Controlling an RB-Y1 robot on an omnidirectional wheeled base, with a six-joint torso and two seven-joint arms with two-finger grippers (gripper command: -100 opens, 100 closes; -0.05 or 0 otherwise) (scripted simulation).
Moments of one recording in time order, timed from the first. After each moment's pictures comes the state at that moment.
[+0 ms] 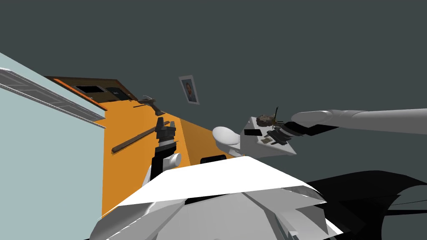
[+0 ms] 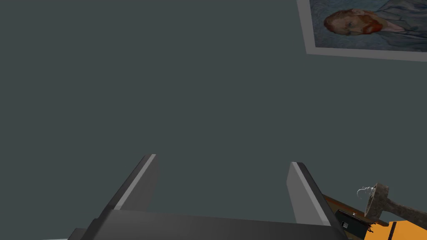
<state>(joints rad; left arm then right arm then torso) 0.45 0.02 0.05 -2.26 0.02 -0.37 -0.01 0.33 -1.97 0.42 -1.48 0.82 -0.94 0.43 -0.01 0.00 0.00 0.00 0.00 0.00</state>
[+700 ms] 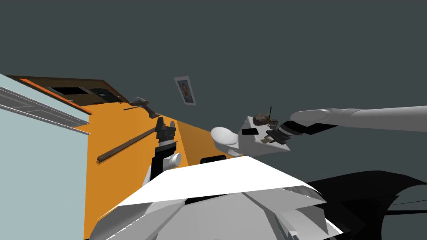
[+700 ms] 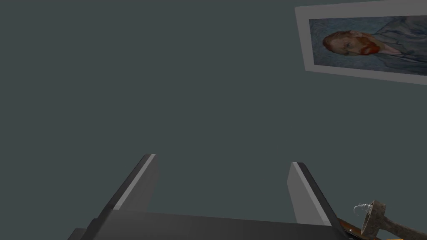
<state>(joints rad) 0.45 0.02 0.05 -2.26 0.02 -0.37 -0.01 0.32 -2.00 0.42 -1.51 0.82 -0.95 0.44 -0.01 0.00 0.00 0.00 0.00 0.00</state>
